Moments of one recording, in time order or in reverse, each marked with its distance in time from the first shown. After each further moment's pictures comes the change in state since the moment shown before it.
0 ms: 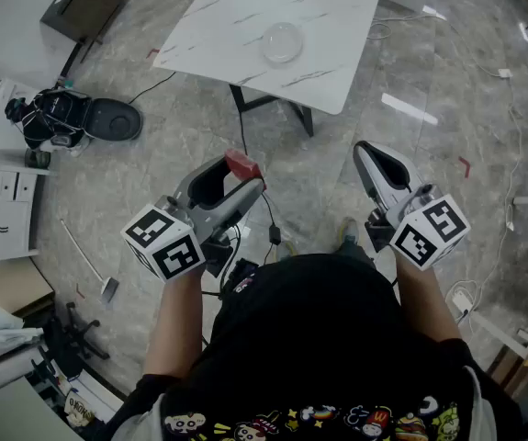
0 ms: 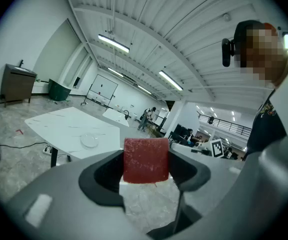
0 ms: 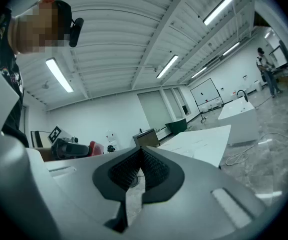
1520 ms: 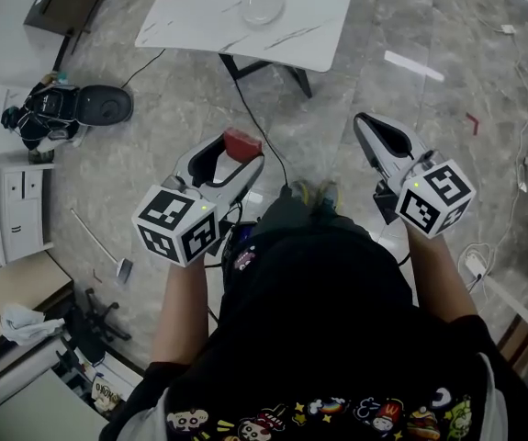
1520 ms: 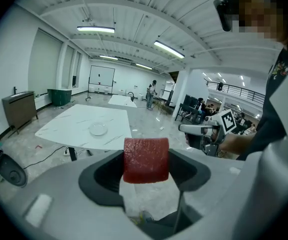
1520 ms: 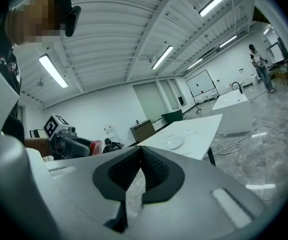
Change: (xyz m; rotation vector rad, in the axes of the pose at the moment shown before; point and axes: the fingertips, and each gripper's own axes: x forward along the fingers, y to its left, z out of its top) left arm 0.040 0.002 -0.048 0.199 0.264 0.185; right arm -0.019 -0.048 -0.041 0.039 0.104 -0.004
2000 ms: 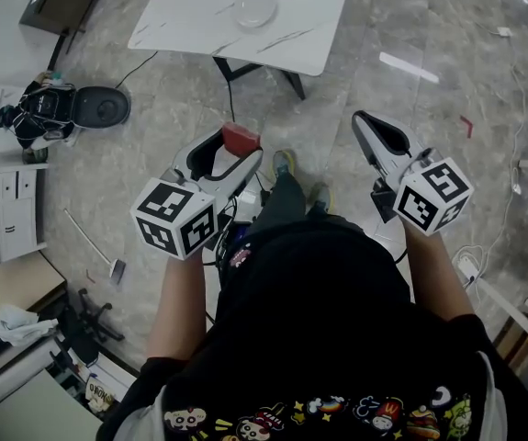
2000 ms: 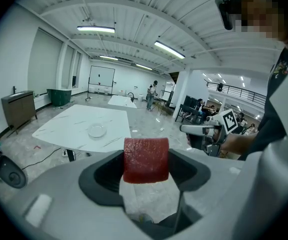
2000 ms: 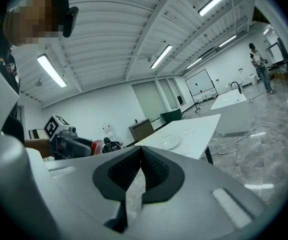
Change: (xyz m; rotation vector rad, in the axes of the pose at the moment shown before) left arm 0.021 -0.002 0.005 -0.002 -0.006 -0.001; right arm -0.003 -0.019 0.003 0.003 0.007 -0.009
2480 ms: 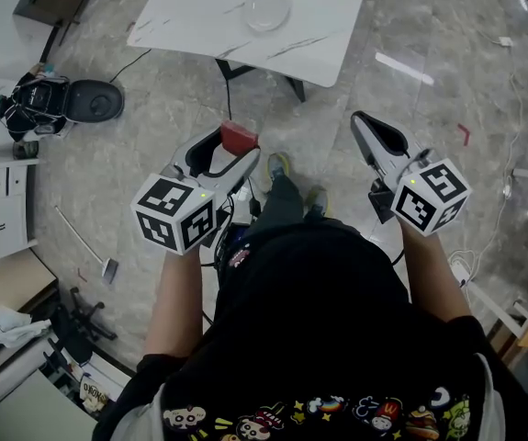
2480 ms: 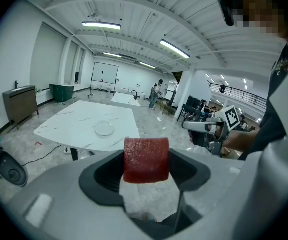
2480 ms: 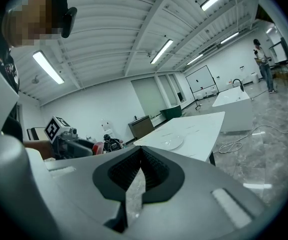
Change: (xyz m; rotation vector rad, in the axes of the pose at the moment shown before) left arm 0.011 0.064 0.000 -0.038 0.017 0.001; right arm 0.061 -0.003 0.009 -0.003 0.052 -0.009
